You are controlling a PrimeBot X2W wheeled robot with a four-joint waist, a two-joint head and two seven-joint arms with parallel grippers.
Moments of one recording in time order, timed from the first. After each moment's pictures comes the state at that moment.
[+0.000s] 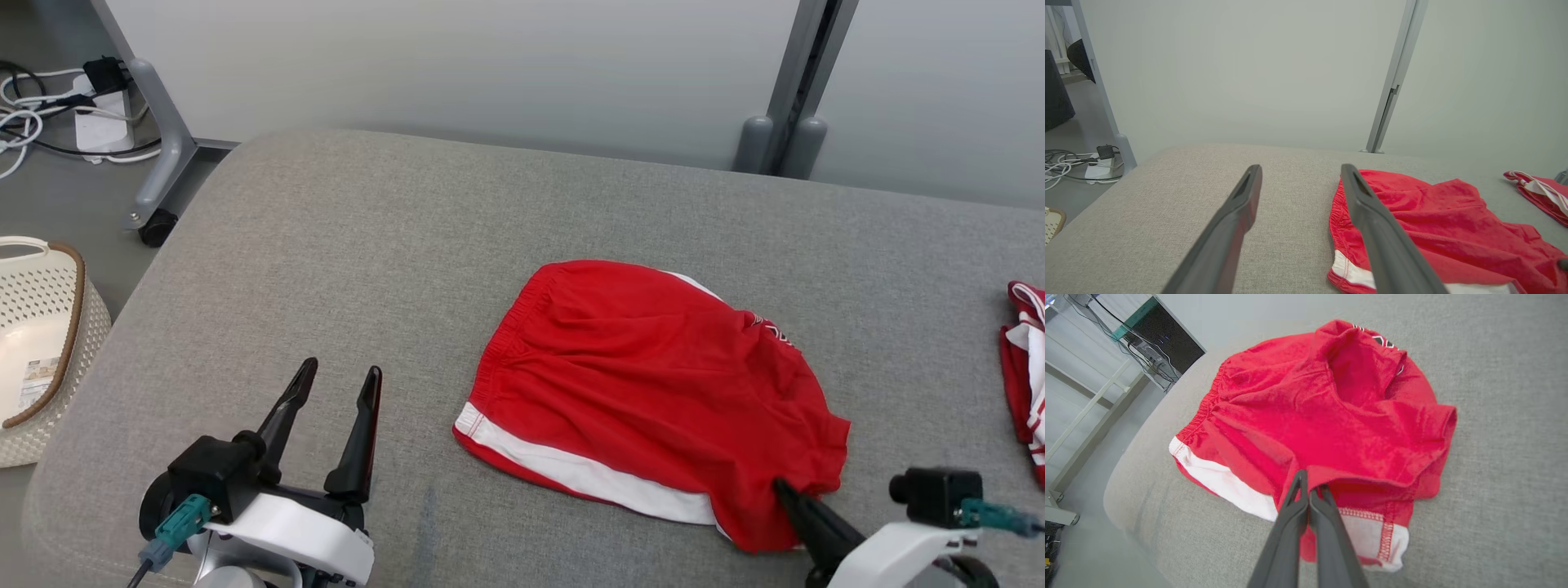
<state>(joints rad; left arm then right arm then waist) -0.16 0.42 -0.58 0.02 -0.69 0.22 -0.26 0.08 -0.21 0.23 0.05 0.64 0.13 0.21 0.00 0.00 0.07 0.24</state>
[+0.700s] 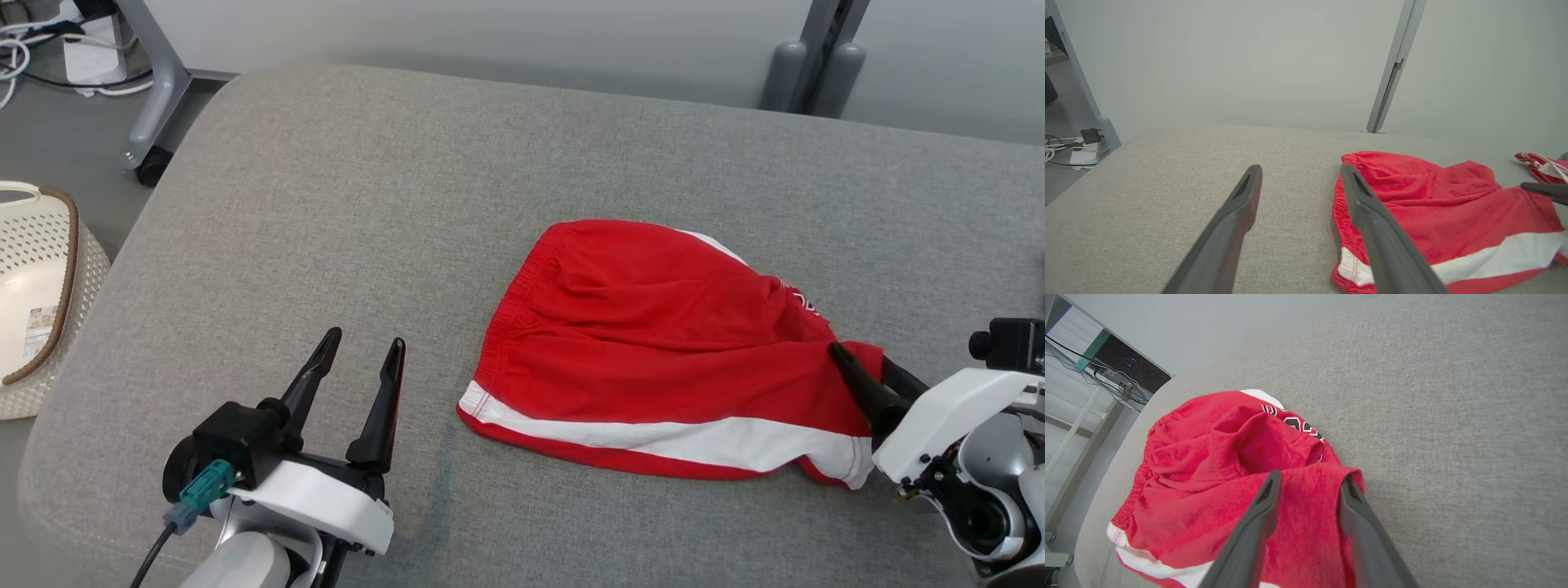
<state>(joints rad) -0.24 0.39 -0.61 0.08 -0.68 0.18 -0.26 -0.29 -0.32 0.17 0.31 0.82 0.13 0.29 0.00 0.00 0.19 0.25</state>
